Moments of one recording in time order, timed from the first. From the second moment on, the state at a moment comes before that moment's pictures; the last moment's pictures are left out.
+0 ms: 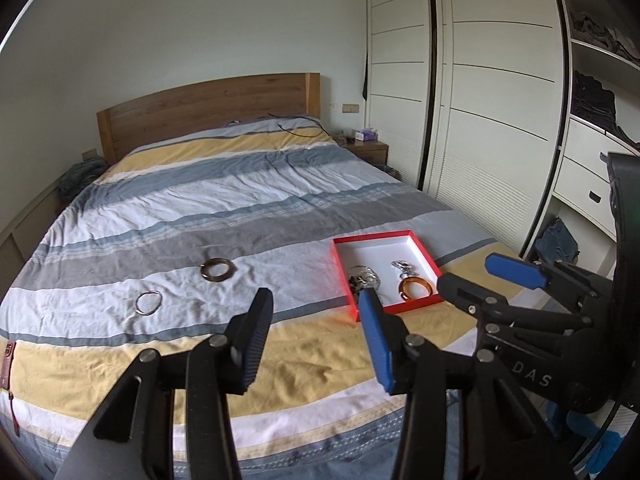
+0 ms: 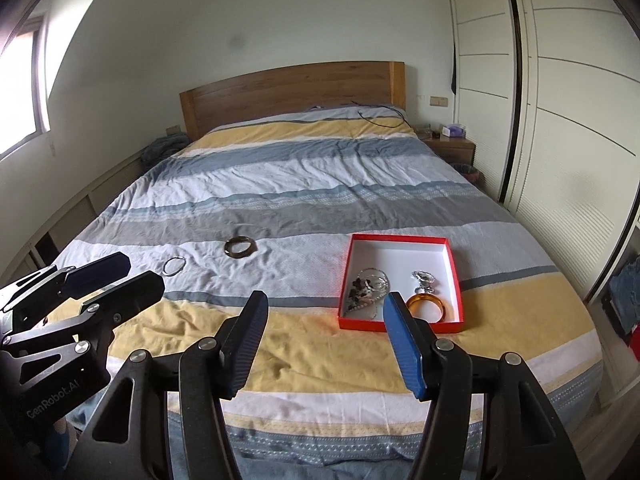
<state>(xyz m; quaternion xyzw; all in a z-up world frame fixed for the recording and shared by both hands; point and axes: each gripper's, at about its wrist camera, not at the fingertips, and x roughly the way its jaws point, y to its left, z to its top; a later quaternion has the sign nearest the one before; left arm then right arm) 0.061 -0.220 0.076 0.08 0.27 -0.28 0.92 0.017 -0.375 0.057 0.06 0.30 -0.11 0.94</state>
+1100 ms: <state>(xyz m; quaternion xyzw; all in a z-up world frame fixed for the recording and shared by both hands) -0.017 -0.080 0.121 0.00 0.20 -0.18 0.96 -0.051 -0.260 0.102 -0.04 0.26 -0.07 0.96</state>
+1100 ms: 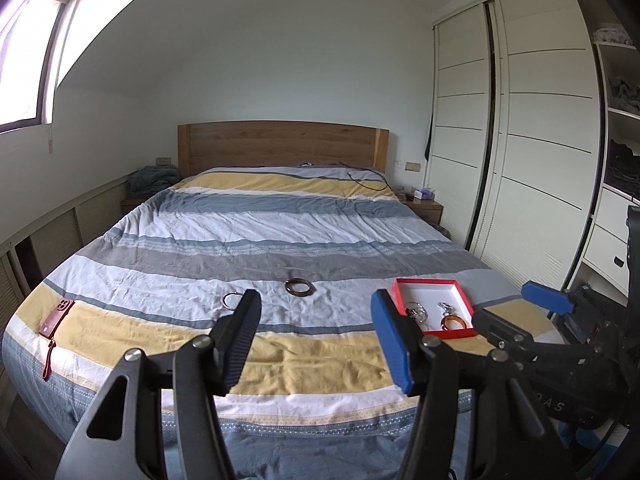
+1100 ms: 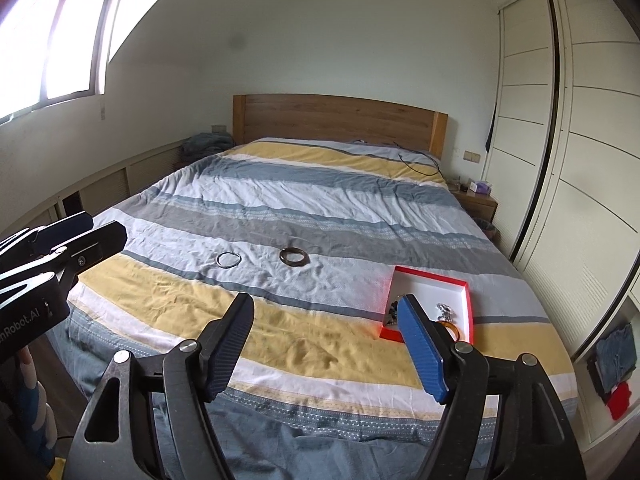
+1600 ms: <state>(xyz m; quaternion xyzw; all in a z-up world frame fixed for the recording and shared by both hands) 0.009 -0.047 0.099 -0.02 0.22 -0.13 0.97 -0.032 -0.230 0.098 -0.07 0.27 -0.05 0.96</state>
